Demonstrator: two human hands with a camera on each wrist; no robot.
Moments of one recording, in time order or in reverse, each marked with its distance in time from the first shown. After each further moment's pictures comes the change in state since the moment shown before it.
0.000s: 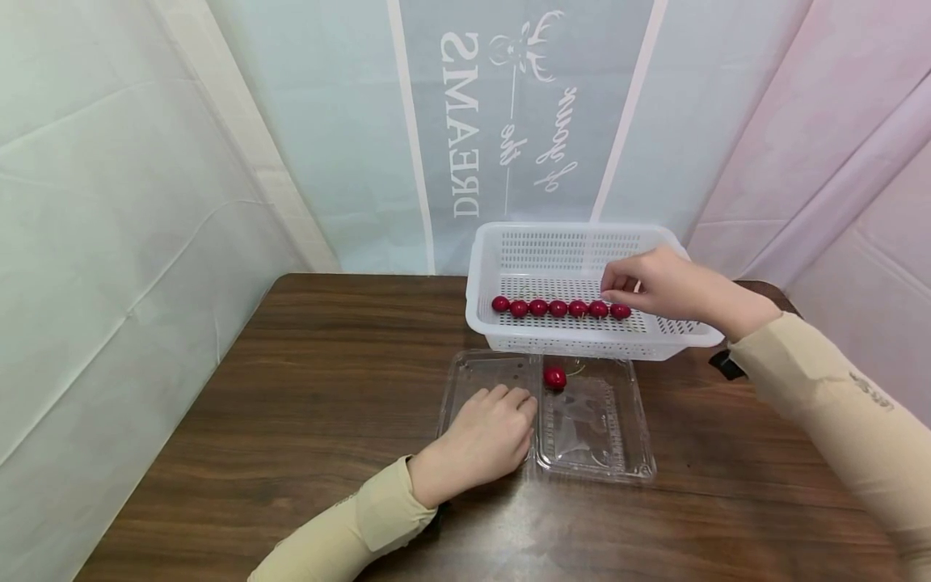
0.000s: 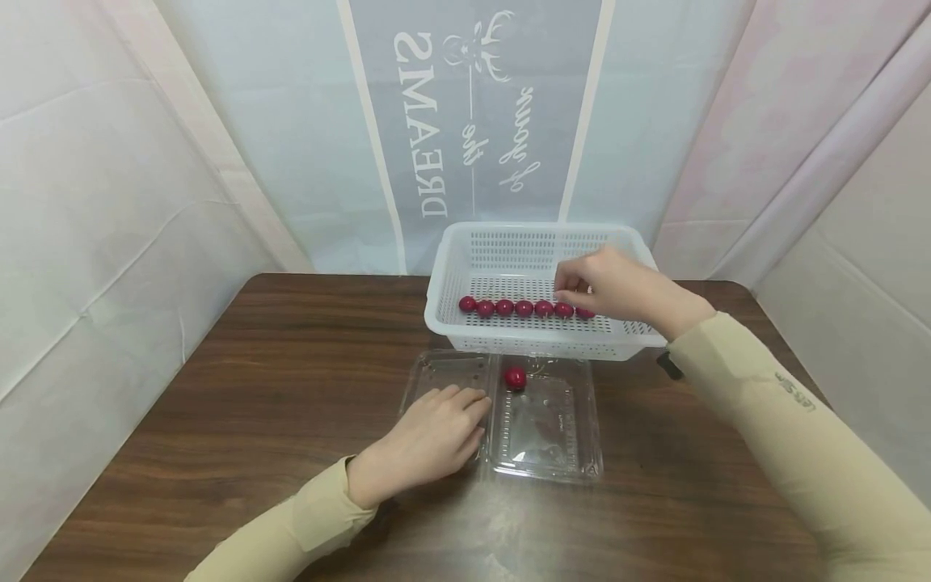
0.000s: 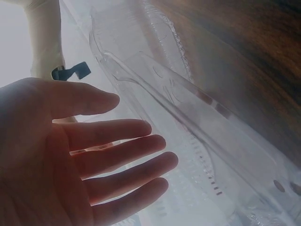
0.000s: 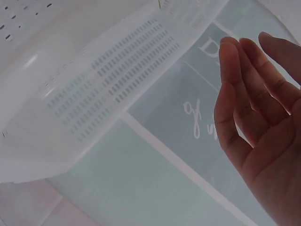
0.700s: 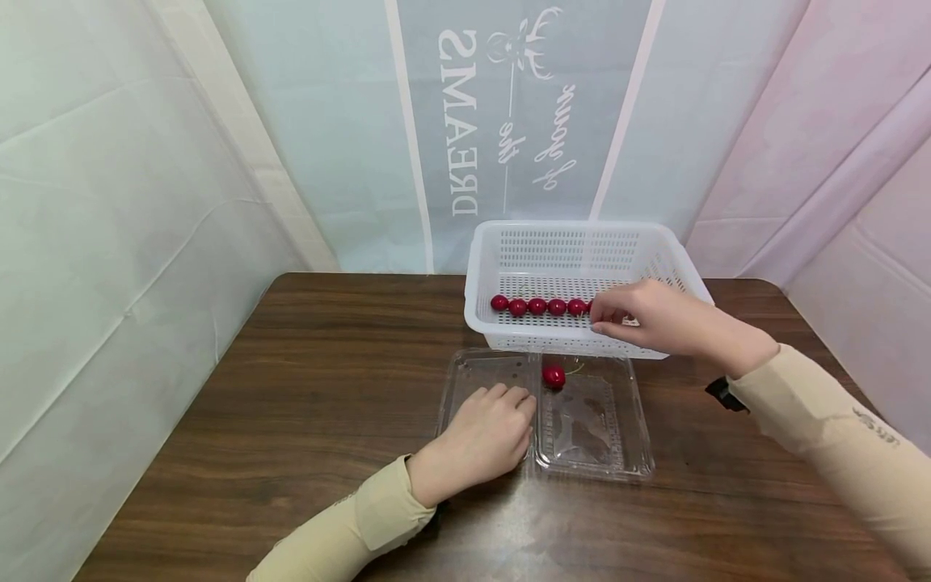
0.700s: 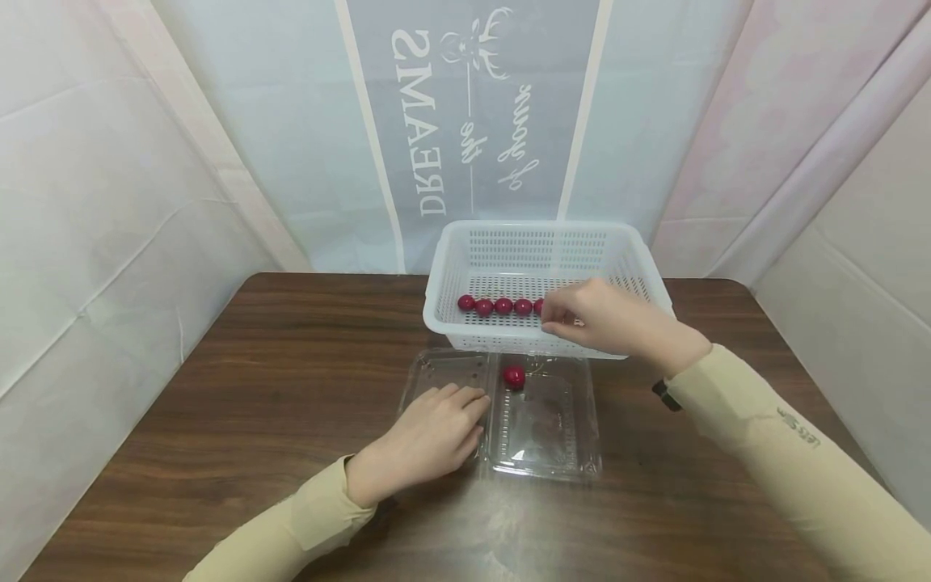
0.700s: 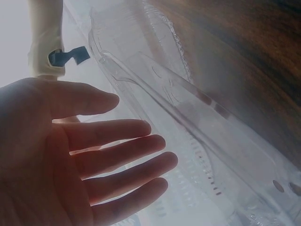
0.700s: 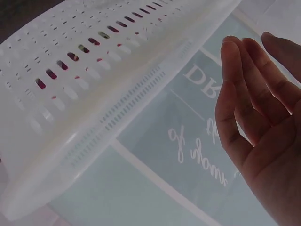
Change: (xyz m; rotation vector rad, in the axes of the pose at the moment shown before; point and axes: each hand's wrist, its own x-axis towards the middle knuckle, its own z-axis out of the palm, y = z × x) left_hand 0.000 -0.001 0.003 -0.004 0.003 -0.002; right_hand -0.016 -0.029 0.020 0.025 0.005 -0.018
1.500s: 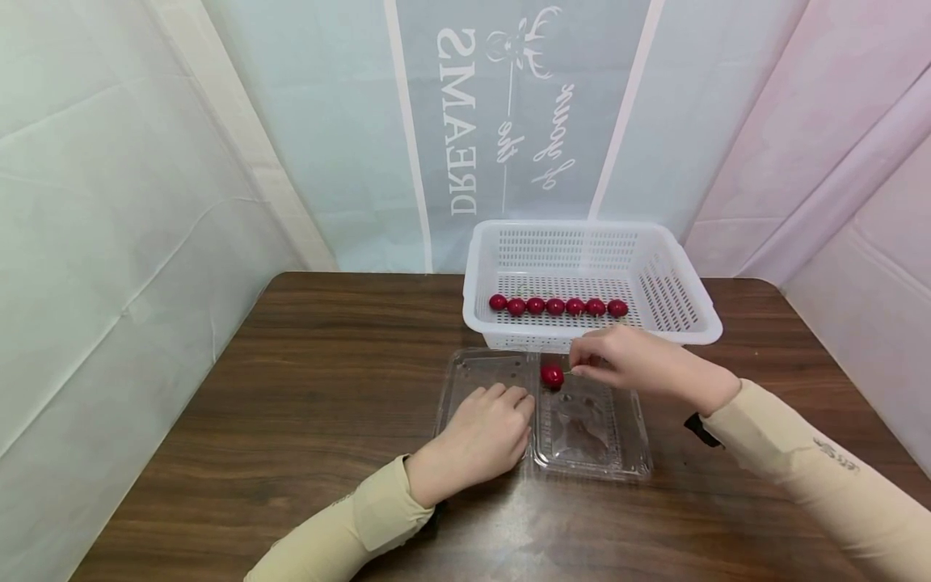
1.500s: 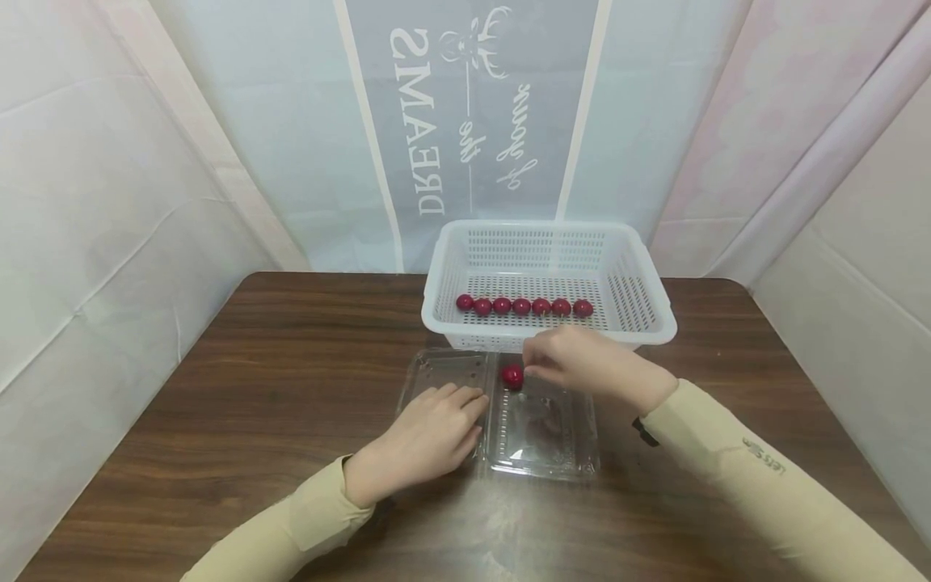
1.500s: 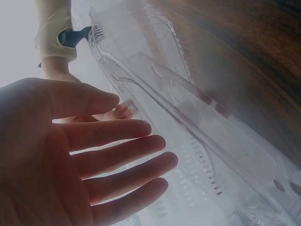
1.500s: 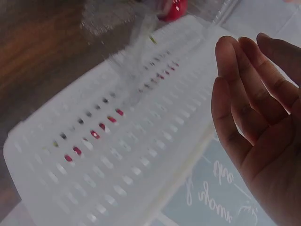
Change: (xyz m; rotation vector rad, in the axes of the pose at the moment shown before) left_hand -0.001 0.001 -0.001 0.009 -0.015 0.004; right_hand -0.010 -0.019 0.046 0.099 -0.113 0.009
